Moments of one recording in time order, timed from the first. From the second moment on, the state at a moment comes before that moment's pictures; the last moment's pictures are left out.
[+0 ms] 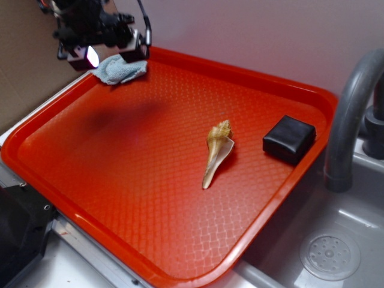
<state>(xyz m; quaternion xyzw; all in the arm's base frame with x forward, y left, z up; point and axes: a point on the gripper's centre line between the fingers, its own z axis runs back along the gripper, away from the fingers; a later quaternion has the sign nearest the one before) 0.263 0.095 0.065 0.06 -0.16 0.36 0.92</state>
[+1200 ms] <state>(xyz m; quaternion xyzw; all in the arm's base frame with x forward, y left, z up) 0.304 0.156 0.045 0.03 -0.12 0.39 0.91</state>
